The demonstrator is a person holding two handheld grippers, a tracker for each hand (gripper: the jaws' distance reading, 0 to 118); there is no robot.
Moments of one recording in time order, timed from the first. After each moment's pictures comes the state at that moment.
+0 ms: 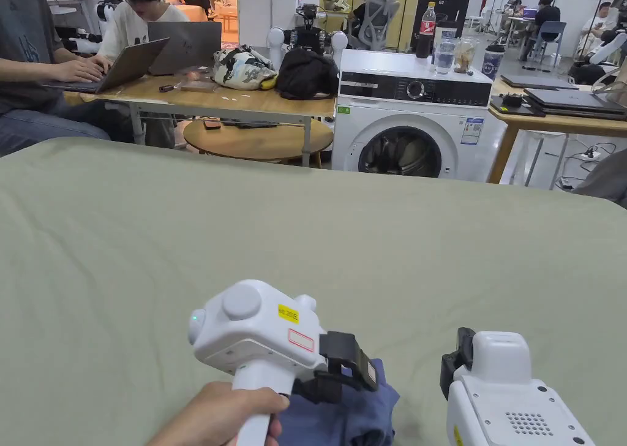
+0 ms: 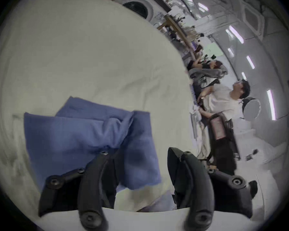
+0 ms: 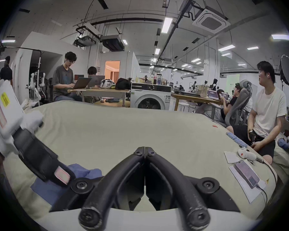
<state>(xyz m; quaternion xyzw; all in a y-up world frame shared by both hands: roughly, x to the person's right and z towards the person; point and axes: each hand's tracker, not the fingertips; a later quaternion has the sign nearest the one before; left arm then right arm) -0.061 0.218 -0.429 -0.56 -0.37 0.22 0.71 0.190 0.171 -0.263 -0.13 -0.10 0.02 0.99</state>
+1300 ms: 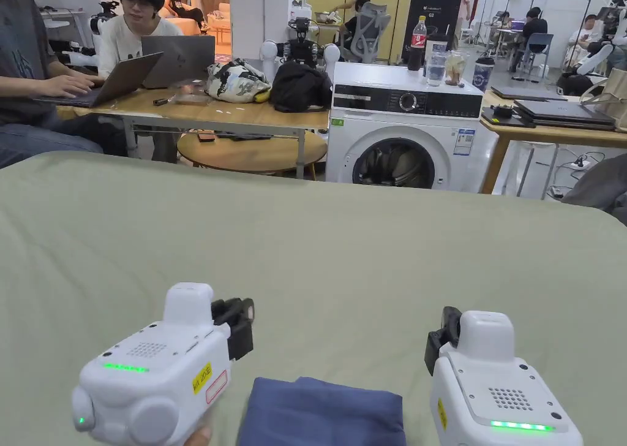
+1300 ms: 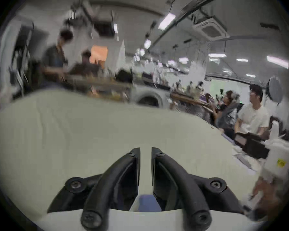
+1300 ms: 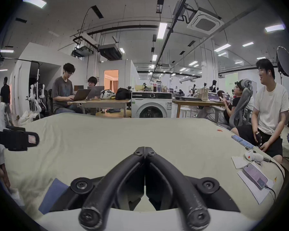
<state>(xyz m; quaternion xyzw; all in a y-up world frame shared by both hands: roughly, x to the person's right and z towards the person) -0.128 0.221 -0.323 -0.11 -0.20 0.06 0.97 0.181 0.188 -0.295 -0.08 -0.10 -0.01 0.99</state>
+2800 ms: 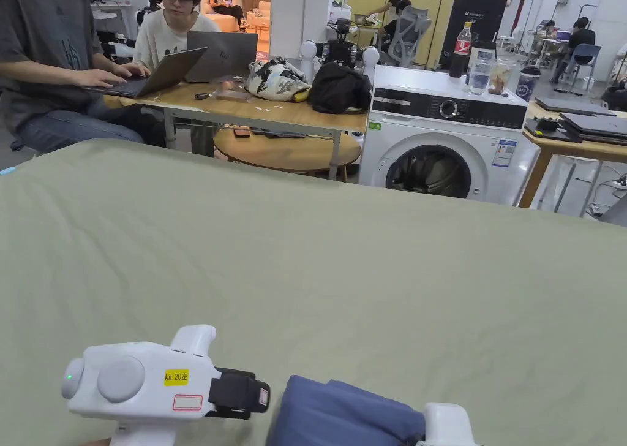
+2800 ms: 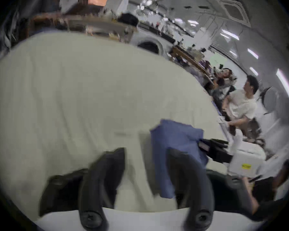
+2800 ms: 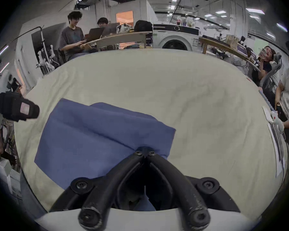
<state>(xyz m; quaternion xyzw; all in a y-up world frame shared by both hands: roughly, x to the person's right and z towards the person) -0.203 0.183 -0.400 -0.47 -0.31 0.16 0.81 0.150 0.105 -0.302 -0.39 0.00 -0.02 0.92</state>
